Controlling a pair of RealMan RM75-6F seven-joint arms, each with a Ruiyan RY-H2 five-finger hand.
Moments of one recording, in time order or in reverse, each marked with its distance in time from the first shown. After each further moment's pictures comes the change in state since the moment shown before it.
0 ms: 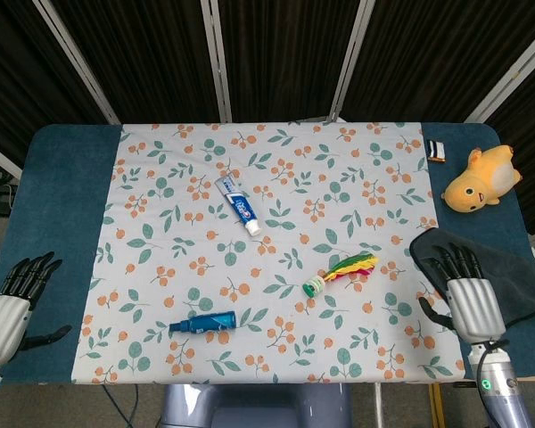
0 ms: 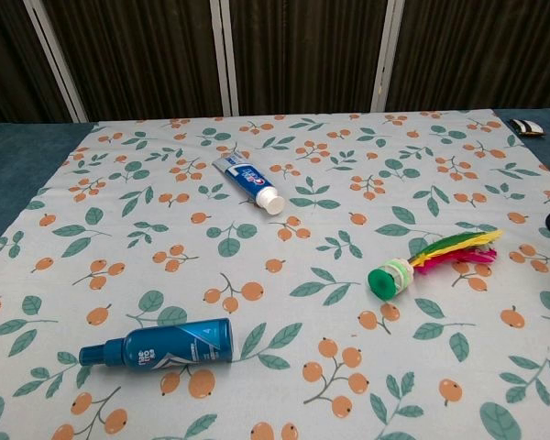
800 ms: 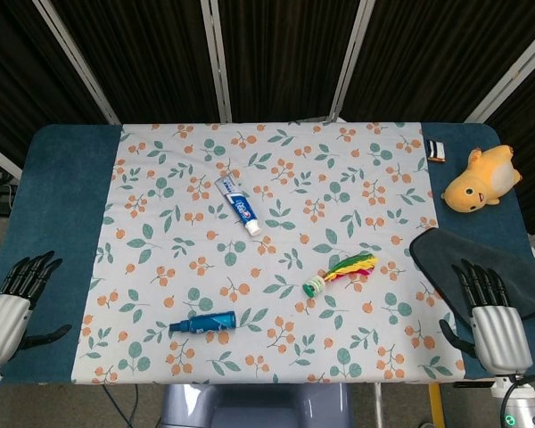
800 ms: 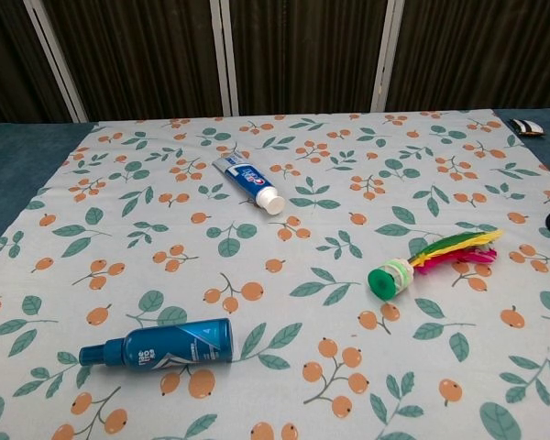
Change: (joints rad) left arm -0.003 -0.001 -0.002 0.005 0.002 0.000 -0.003; right arm -0.137 0.043 -0.097 0.013 -0.120 0.171 0.059
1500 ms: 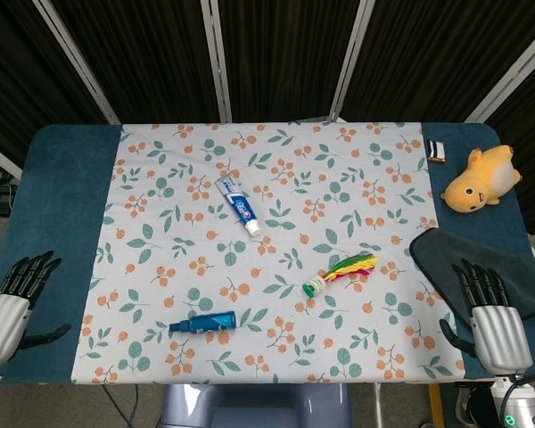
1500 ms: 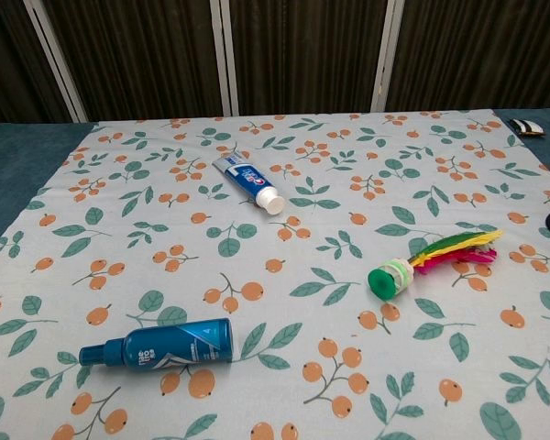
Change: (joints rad) left arm 0.001 0.000 -0.001 -0.001 -0.002 0.001 0.002; right arm -0.001 -0.002 0.000 0.005 -0.006 0.006 0.002
